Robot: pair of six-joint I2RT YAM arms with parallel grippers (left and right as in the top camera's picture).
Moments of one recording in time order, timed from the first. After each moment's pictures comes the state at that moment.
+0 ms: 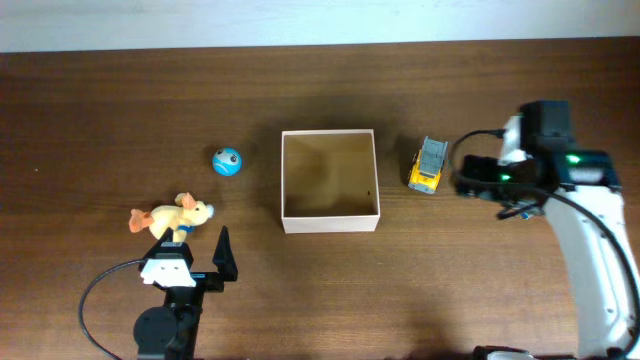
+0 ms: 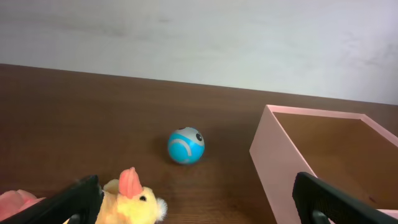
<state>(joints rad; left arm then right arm) -0.05 0.01 0.03 -0.10 0.02 -0.15 -0.10 1.41 1.26 -1.09 -0.07 0.18</state>
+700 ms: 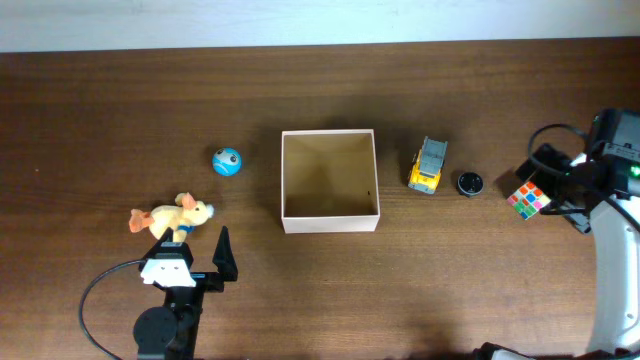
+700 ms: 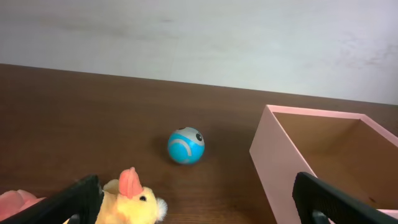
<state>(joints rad) -0.05 0.01 0.03 -0.10 0.02 -0.15 -0.37 1.40 1.26 -1.02 0.01 0.46</state>
